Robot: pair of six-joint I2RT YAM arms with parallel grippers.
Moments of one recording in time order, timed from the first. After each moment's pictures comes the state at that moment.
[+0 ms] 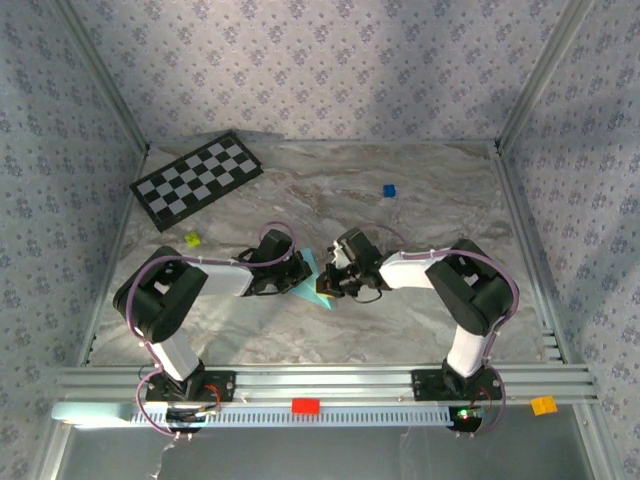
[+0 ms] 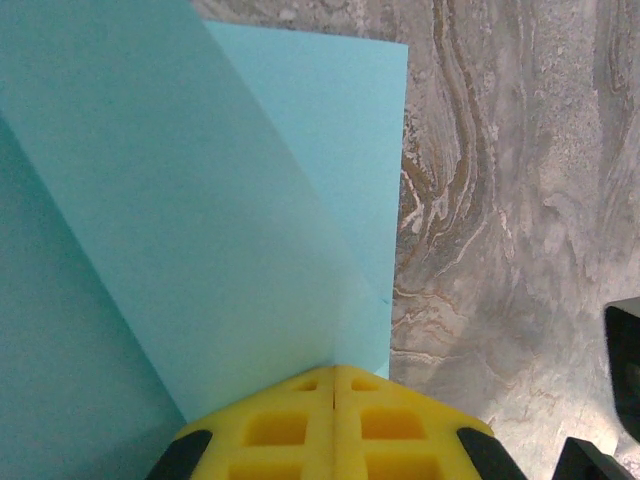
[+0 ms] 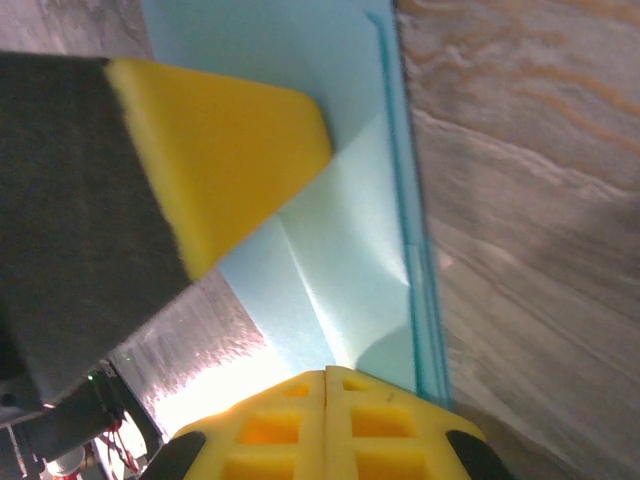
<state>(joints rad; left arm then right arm) -0.67 1.70 0.68 0.18 0.24 -1.14 0.71 1.77 0.82 0.03 -0.57 0.82</state>
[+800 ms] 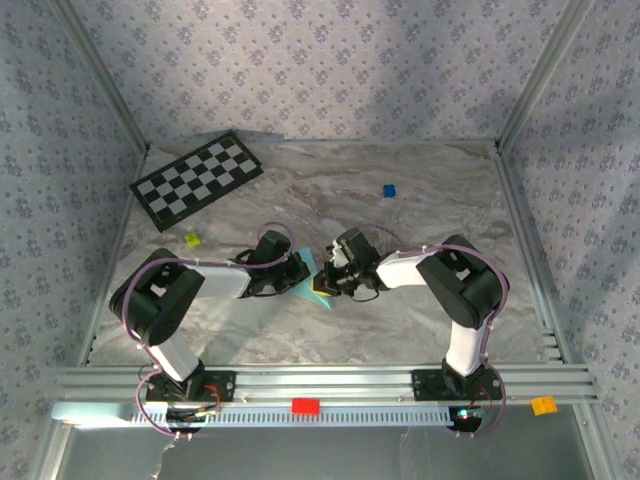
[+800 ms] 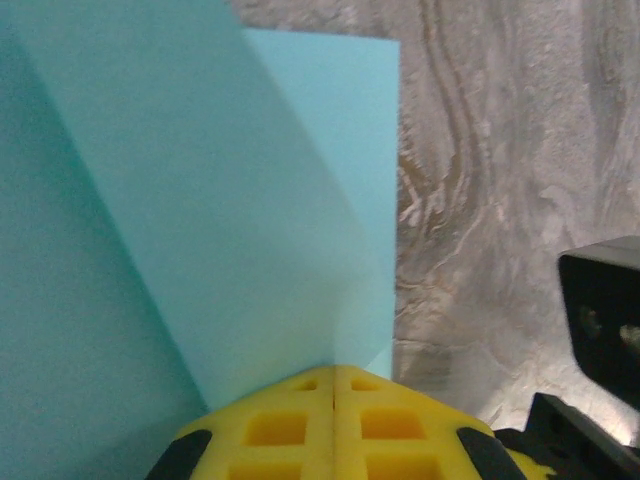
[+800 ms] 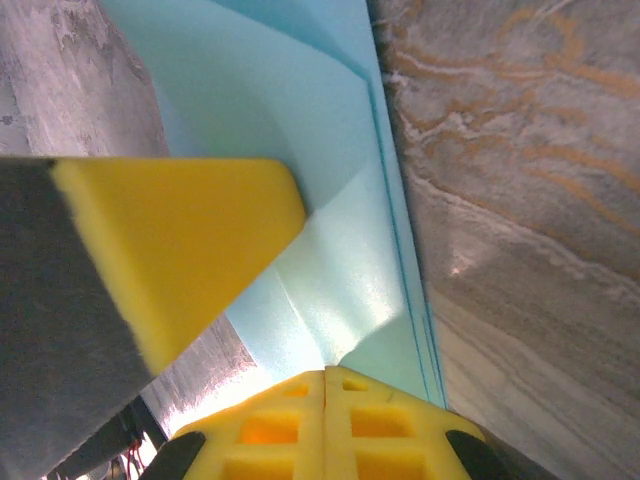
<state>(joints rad) -0.67 1.67 0.66 0.19 0.24 -1.10 0.70 1.84 0.80 0.14 -0.59 0.88</state>
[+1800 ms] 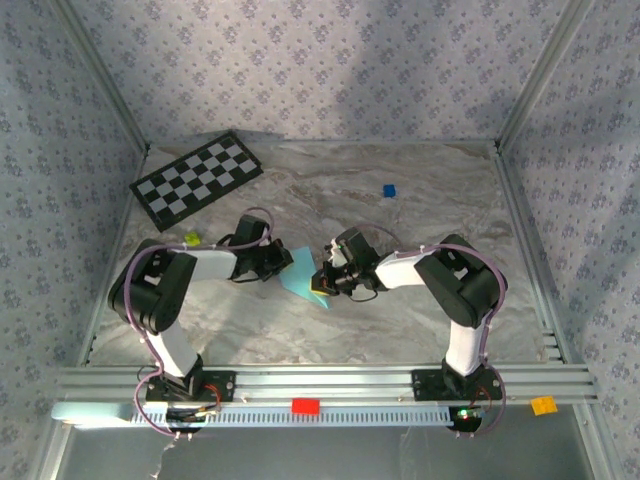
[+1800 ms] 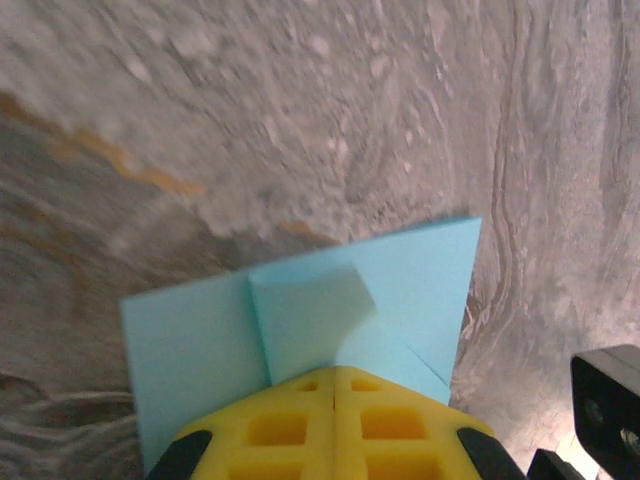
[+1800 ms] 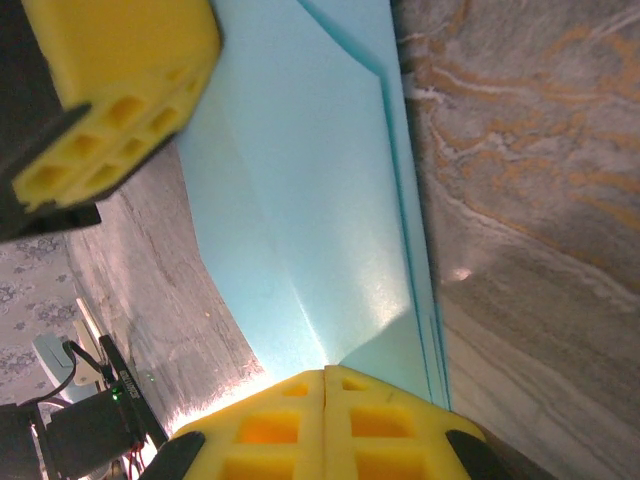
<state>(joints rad) -0.44 1.72 0.74 0.07 0.39 -0.97 0.71 1.85 0.80 0.17 -0.59 0.88</state>
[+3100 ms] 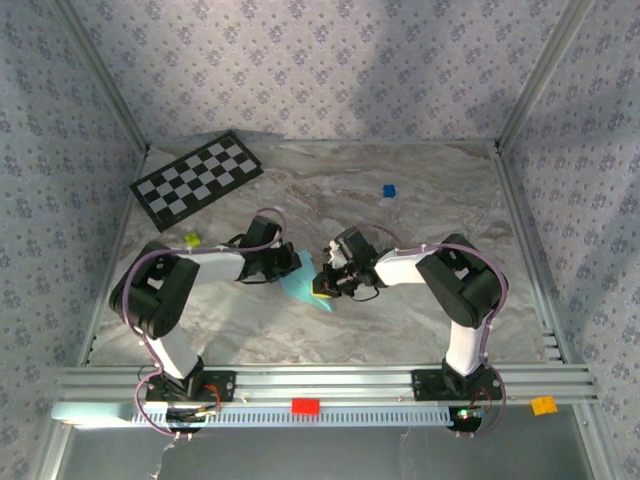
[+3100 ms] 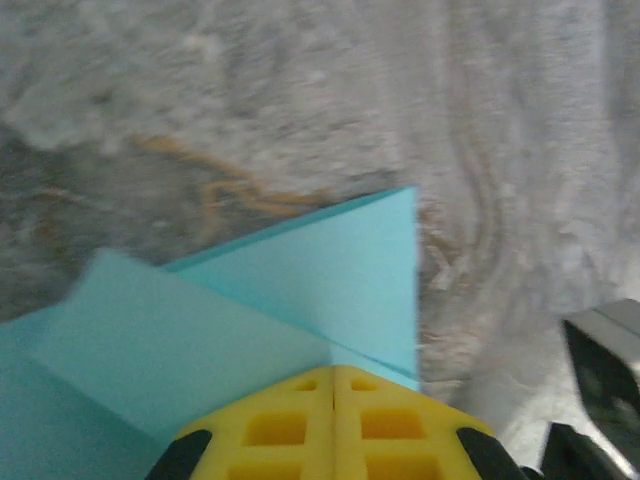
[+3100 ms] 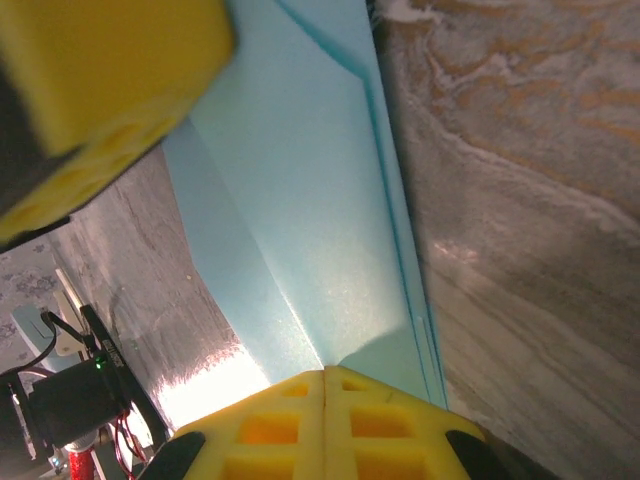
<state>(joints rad) -0.54 1.71 0.76 0.02 0.34 -0.93 0.70 1.84 0.84 0.03 -0.63 0.80</state>
